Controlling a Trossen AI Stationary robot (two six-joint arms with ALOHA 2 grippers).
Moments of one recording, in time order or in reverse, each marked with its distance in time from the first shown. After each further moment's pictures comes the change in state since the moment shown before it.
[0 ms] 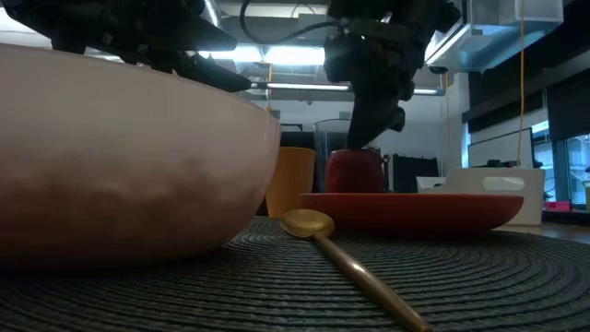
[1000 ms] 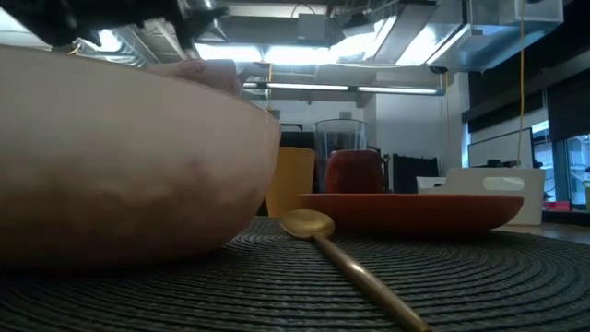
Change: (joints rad) left arm 0.402 -0.300 -0.021 0.317 0.169 -0.211; right arm 0.026 -0.533 -0.395 1.153 0.302 -0.590
